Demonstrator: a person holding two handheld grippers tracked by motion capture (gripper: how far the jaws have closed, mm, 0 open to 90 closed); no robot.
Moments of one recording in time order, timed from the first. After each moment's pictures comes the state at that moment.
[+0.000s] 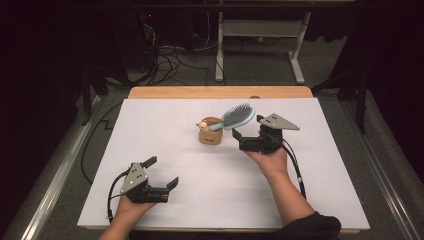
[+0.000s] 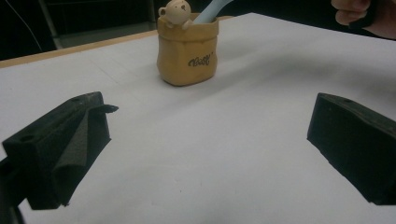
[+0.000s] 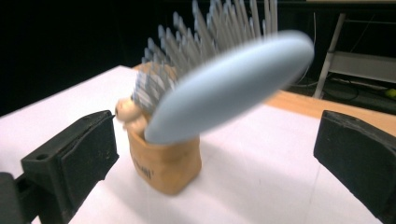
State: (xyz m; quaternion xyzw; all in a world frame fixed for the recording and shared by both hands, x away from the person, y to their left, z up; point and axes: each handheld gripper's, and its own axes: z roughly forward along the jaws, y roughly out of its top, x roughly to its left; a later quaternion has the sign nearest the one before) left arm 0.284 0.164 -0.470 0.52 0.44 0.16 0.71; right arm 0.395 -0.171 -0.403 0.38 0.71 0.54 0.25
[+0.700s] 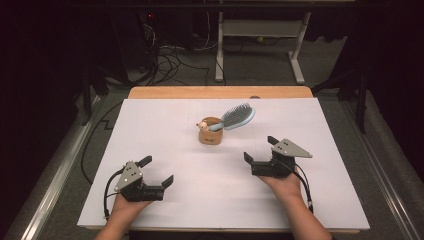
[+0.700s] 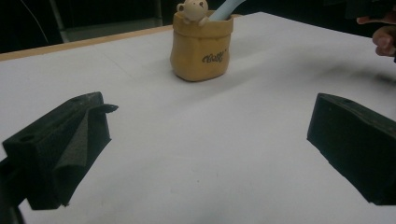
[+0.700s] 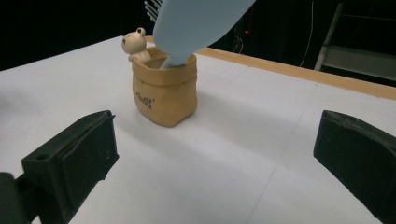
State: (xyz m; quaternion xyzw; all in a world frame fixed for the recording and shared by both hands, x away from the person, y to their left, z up) left arm 0.287 0.179 -0.469 0.51 0.45 0.16 0.71; right arm 0.345 -0.206 -0.440 0.37 0.72 0.52 0.27
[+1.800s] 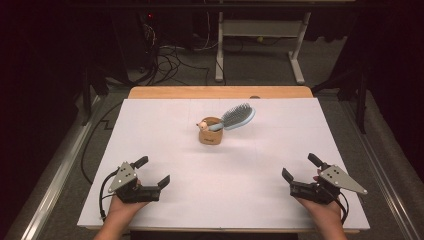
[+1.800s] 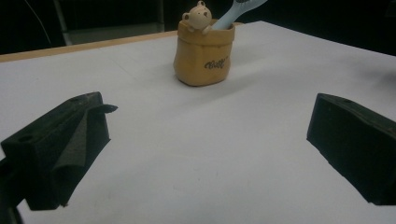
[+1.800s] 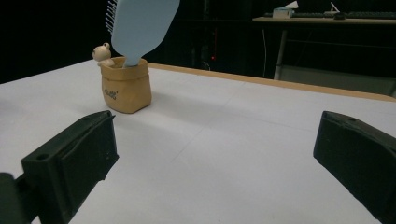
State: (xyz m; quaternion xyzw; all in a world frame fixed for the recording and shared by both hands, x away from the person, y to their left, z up) left arm 0.281 0.187 -0.463 0.50 0.46 0.15 0.72; right arm 0.281 -0.292 -0.447 0.39 0.66 0.55 0.32
